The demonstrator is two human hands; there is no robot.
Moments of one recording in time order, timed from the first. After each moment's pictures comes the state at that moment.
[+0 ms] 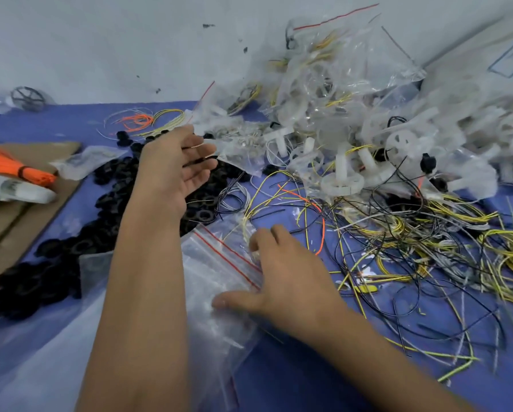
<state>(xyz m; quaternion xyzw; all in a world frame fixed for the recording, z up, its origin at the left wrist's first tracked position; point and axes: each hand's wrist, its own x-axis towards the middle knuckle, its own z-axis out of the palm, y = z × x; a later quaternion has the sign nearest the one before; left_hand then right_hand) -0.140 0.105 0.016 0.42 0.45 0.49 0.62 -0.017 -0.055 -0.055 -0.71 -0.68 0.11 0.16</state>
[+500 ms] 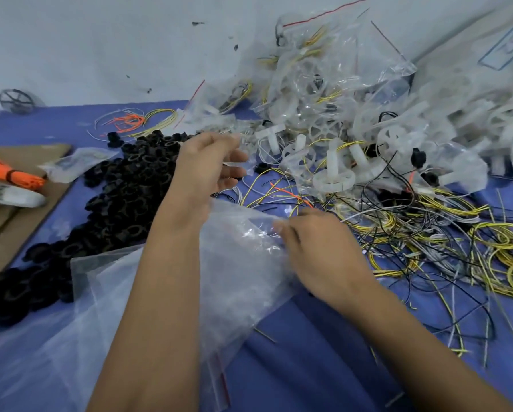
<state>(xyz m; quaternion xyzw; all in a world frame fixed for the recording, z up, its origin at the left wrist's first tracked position) -0.098 0.093 0.004 0.55 0.42 0.44 0.57 0.037 -0.046 -0.047 -0.72 -0.65 0.04 0.24</state>
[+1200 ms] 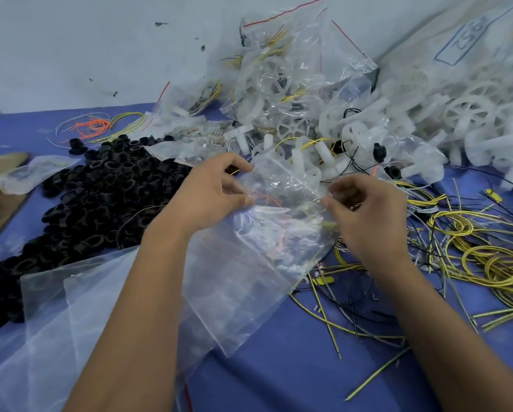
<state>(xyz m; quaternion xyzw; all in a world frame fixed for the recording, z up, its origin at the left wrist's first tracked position) -0.069 0.084 -0.023 0.80 0.38 0.24 0.39 0.137 -0.061 -0.059 -0.72 -0.46 -0.01 0.51</state>
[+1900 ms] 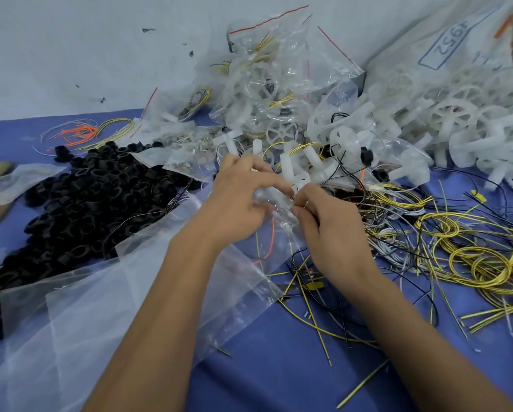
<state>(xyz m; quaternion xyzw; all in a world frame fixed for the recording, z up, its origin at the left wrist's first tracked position) -0.027 0.061 -0.026 0.91 0.26 0.27 0.17 0.117 -0.057 -0.067 -0.68 -0.59 -0.01 0.43</state>
